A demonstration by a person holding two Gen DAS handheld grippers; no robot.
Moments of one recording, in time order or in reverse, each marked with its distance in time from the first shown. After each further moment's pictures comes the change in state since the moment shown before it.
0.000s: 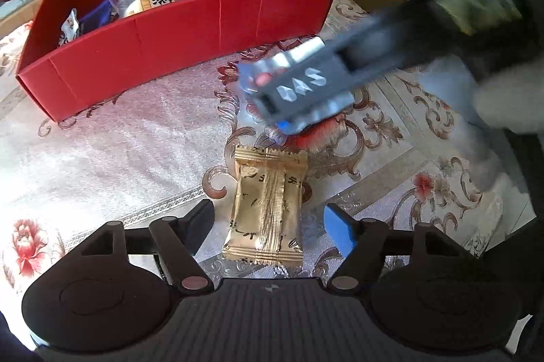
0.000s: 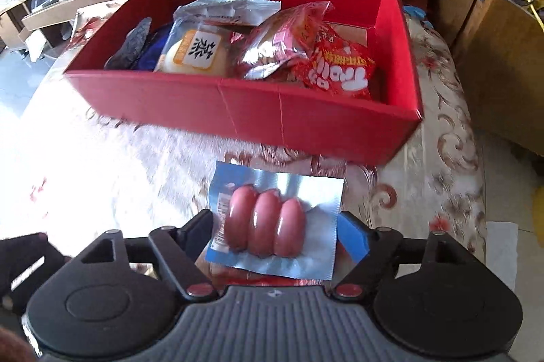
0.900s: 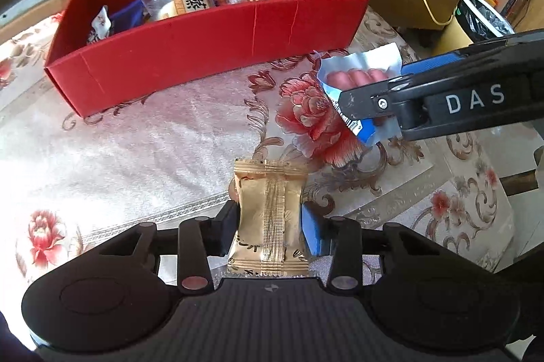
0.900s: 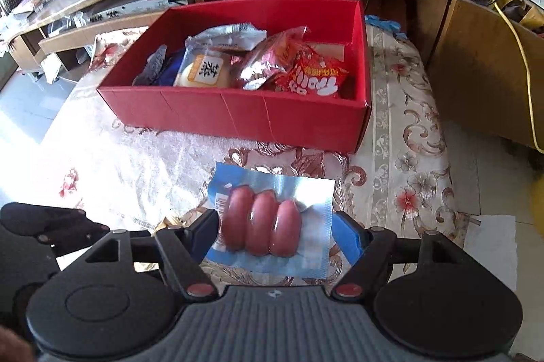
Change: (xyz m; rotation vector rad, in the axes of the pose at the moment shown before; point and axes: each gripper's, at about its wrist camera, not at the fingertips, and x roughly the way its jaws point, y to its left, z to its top) left arm -0.004 0.006 0.000 -0.065 -0.028 0.065; right arm -0.052 -0.013 -0.023 0.041 -0.088 0.044
